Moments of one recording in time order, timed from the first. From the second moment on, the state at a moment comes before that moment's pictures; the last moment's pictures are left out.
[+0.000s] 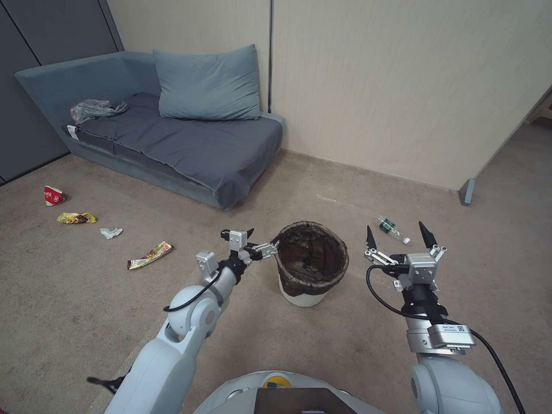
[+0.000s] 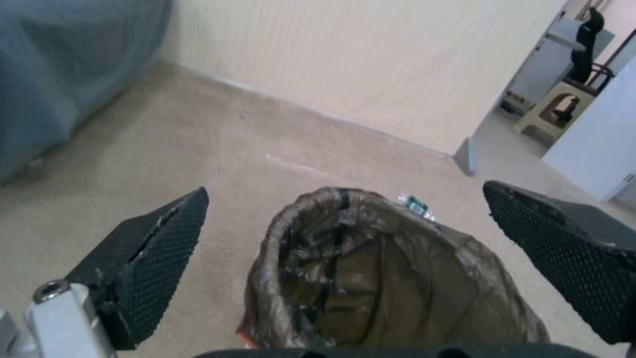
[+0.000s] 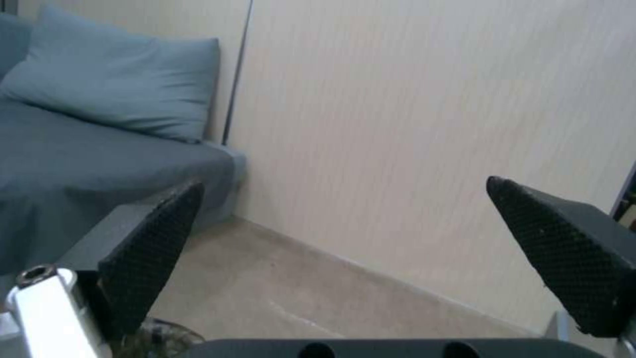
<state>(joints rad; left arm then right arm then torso) 1.29 -1.29 -0.25 -2.06 -0.59 0.38 0.07 -1.77 1.61 0.73 2.40 -0.12 0.12 -0.09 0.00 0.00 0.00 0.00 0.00</state>
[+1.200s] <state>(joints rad) 1.19 -1.40 -0.20 -1.81 -0.55 0.40 -0.03 -1.75 1.61 0.73 2.35 -0.15 0.13 -0.07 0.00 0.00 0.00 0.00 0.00</state>
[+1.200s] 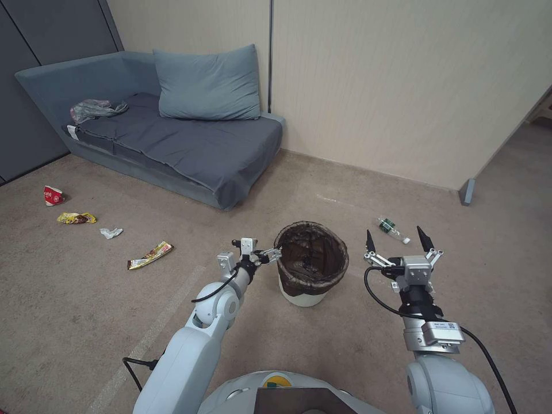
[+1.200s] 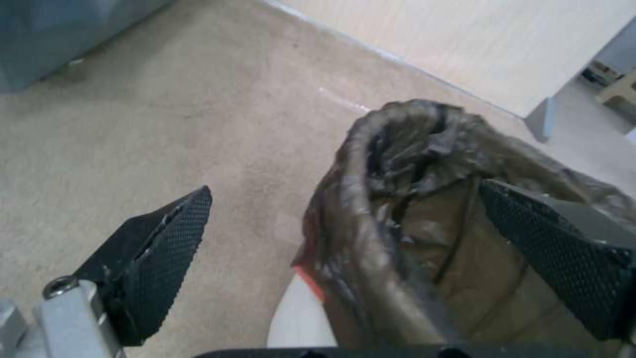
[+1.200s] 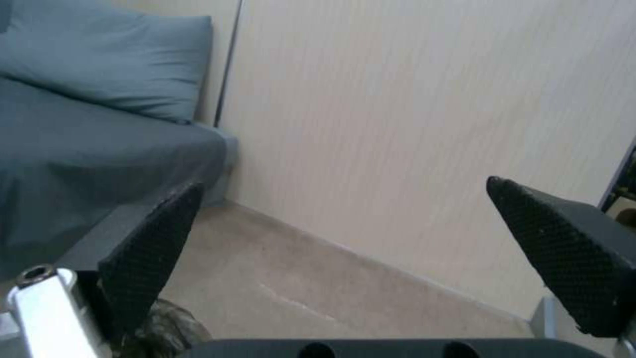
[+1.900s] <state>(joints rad) 1.18 -1.43 -0.20 -1.73 -0.54 0.41 -0.03 -1.75 1.61 0.73 2.35 -0.15 0.13 -0.07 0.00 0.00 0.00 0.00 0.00</state>
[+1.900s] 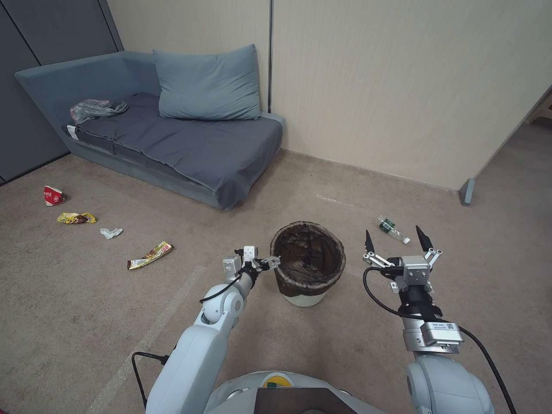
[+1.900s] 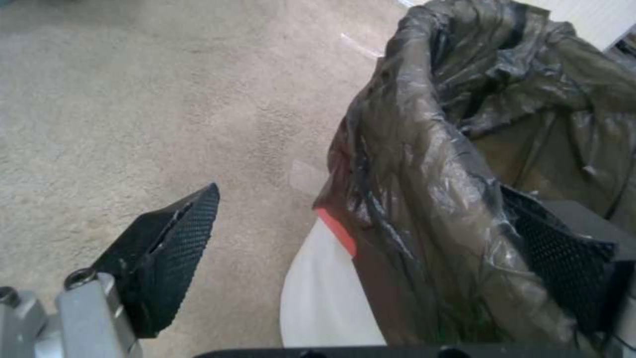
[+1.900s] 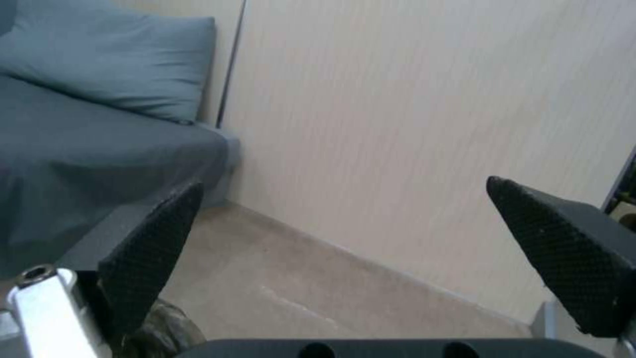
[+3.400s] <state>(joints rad) 1.18 -1.47 -0.15 -1.62 -0.50 0.49 -0.09 -1.76 1.61 0.72 2.36 -0.21 0.17 -0.10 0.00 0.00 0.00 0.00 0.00</state>
